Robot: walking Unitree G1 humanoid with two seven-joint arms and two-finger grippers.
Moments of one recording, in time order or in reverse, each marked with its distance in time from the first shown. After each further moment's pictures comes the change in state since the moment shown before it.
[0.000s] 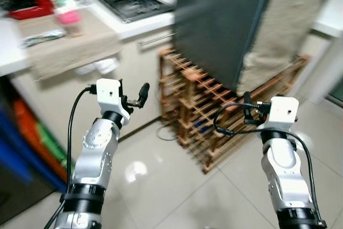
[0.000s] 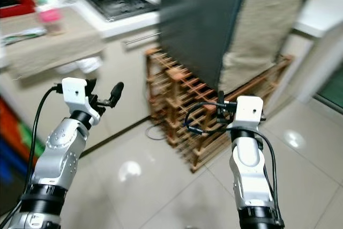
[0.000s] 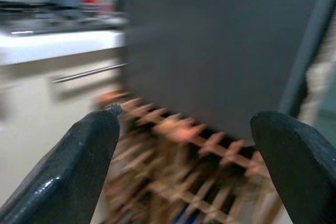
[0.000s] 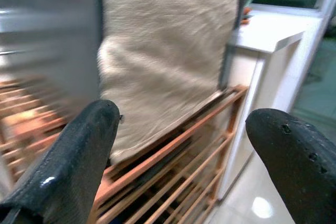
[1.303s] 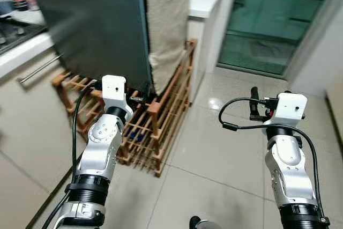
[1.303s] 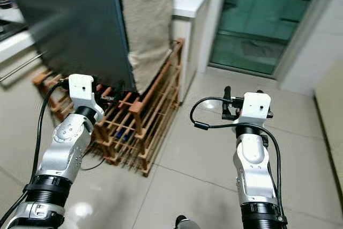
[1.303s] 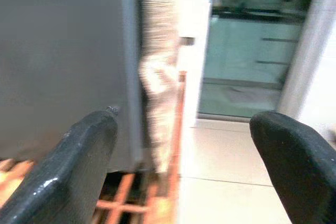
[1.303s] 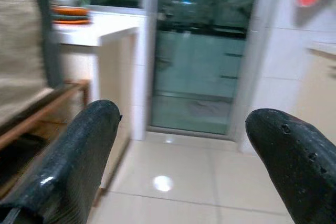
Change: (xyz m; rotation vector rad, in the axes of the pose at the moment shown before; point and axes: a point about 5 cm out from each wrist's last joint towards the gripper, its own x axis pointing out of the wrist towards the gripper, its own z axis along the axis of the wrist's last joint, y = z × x) left arm 0.002 0.027 -0.001 0.070 0.037 0.149; right arm 0.005 0.008 0.008 0.020 -0.032 0.011
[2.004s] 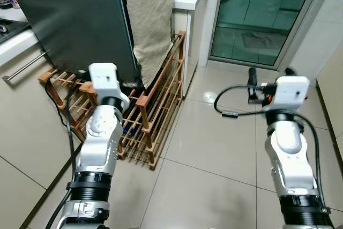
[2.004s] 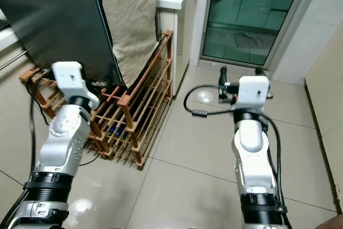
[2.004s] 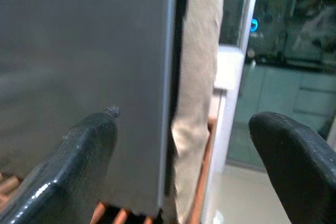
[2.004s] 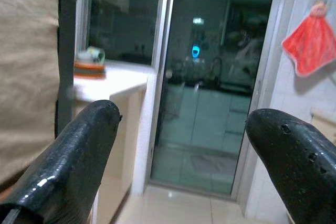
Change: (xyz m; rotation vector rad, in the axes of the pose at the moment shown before) left arm 0.004 0.004 0.051 -0.022 -0.200 0.155; right arm 0.014 0.010 0.058 -0.050 -0.254 0.035
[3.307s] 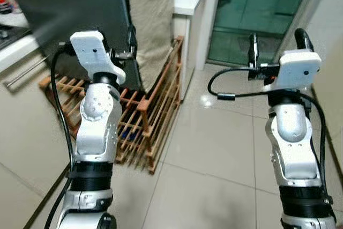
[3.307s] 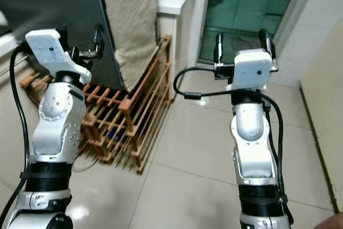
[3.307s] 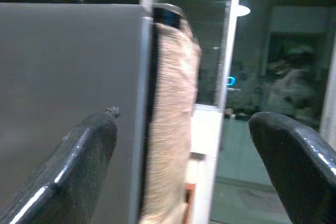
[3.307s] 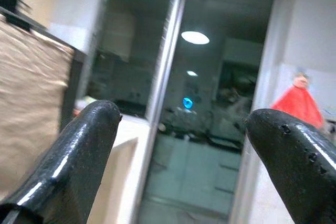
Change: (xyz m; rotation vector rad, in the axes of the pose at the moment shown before) left arm 0.008 -0.014 0.049 -0.042 -0.205 -0.006; right arm 0.009 0.015 0.041 -0.063 -0.187 0.052
